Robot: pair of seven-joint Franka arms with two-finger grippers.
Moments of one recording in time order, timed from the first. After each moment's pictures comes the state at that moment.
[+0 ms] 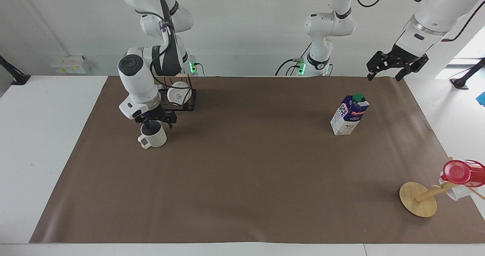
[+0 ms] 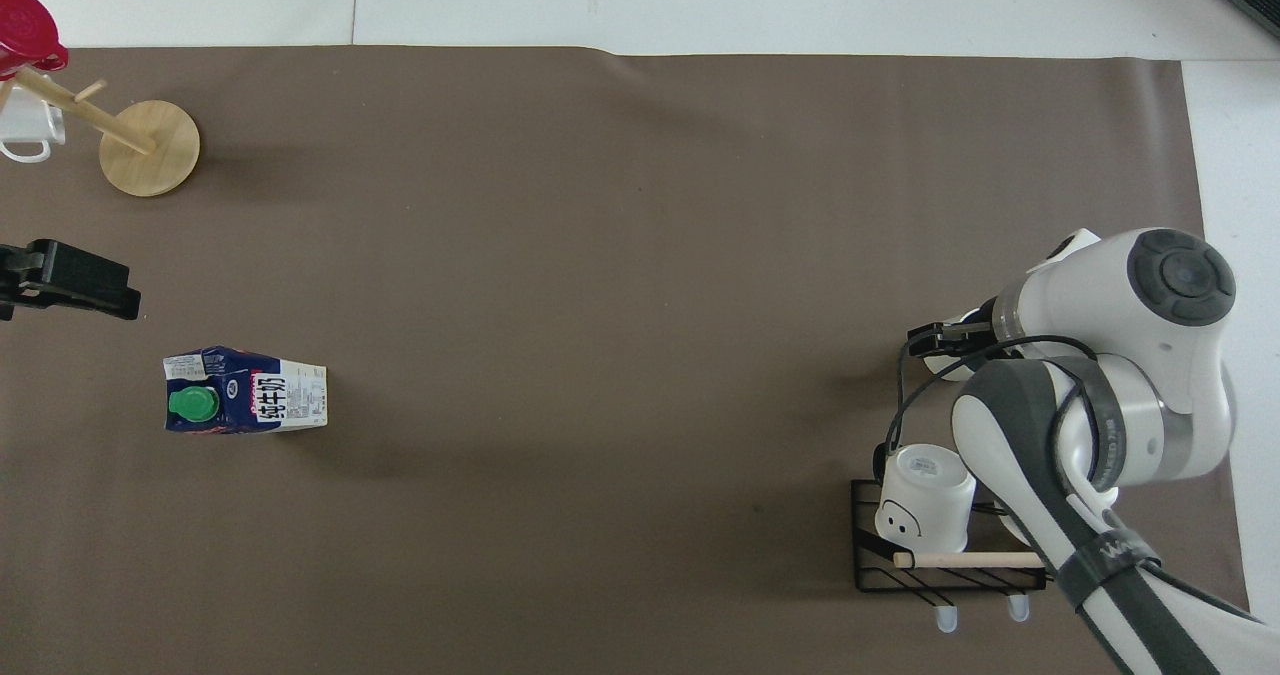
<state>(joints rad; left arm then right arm) -0.09 0.02 0.03 -1.46 -0.03 1.40 0.00 0.25 0.06 -0.19 -2.17 -0.03 2.20 0.08</state>
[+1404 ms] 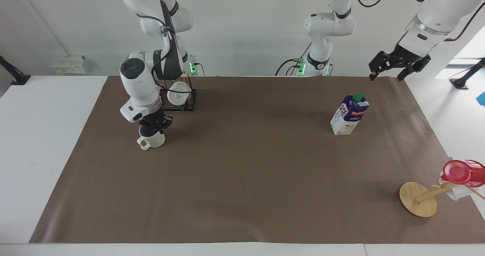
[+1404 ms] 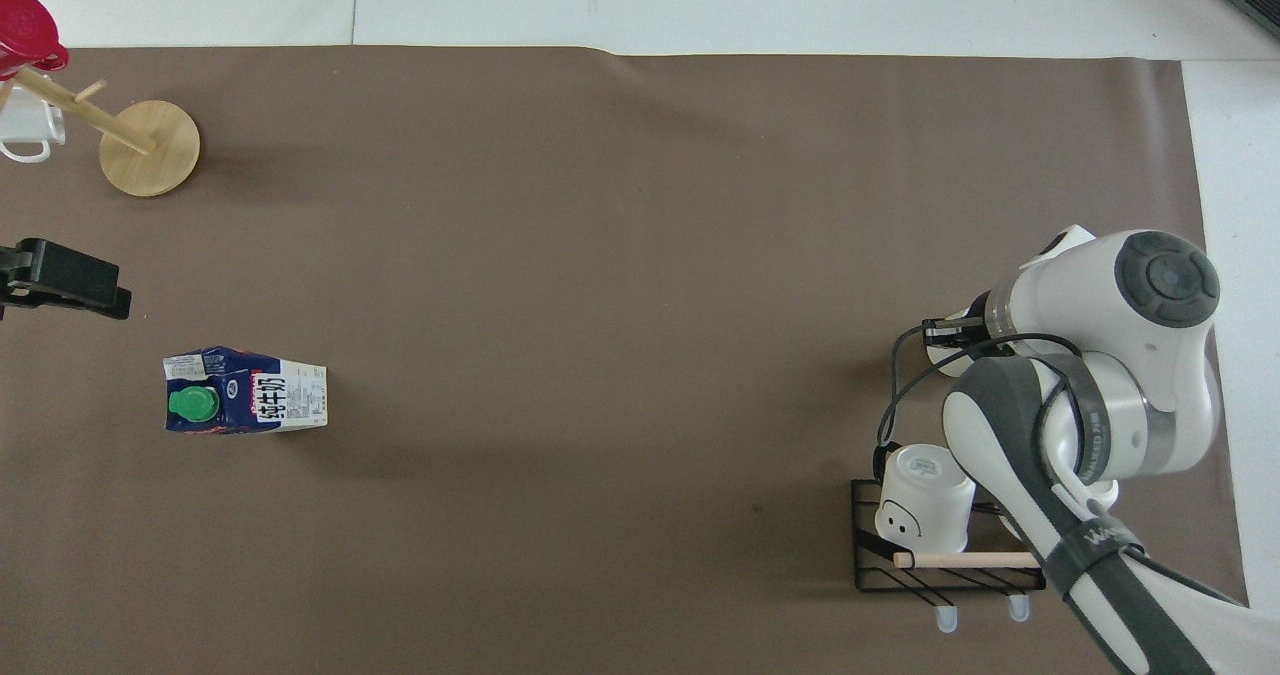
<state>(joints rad) -0.08 0.02 0.04 -1.46 -0.03 1.40 0.00 0.25 0.09 -0.19 -2.16 -0.03 2.25 0.08</state>
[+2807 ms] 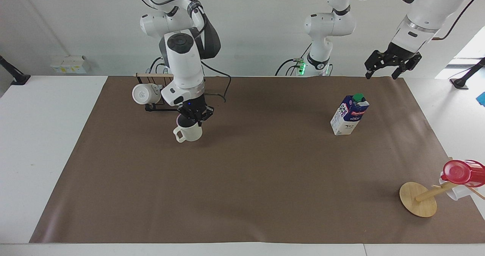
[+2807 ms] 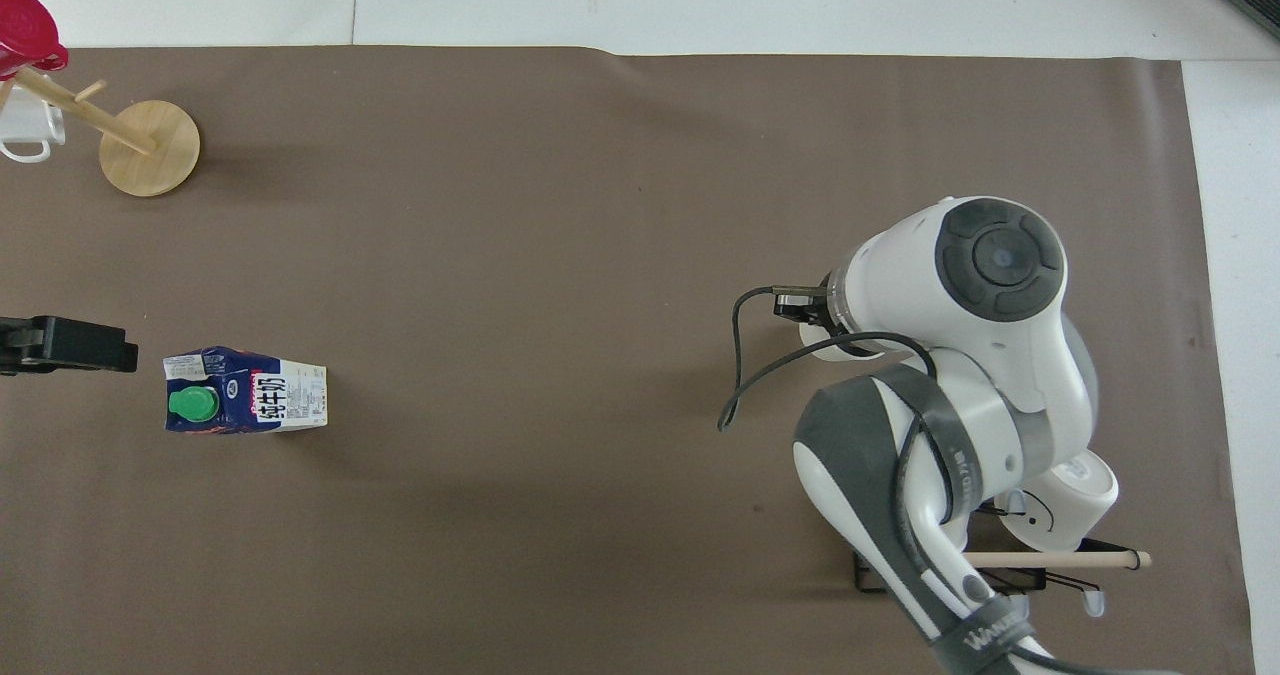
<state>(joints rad) -0.07 -0.20 0.04 -1.80 -0.03 1.59 0.02 0.30 0.10 0.09 -1.93 -0.03 2.10 0.56</state>
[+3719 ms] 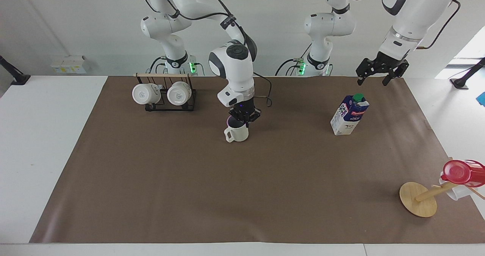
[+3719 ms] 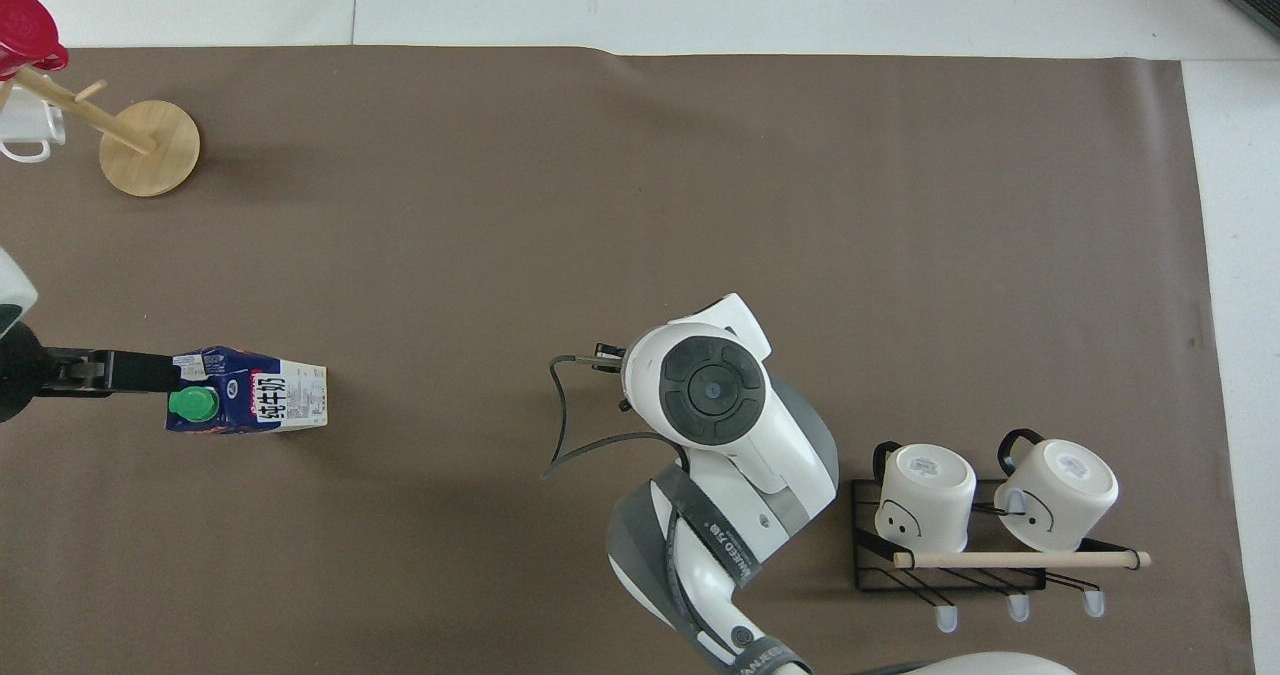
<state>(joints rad) -0.07 -0.26 0.04 -2.00 -0.03 1.76 0.02 0.54 0.27 0.10 -1.95 -0.07 2.38 0.90</state>
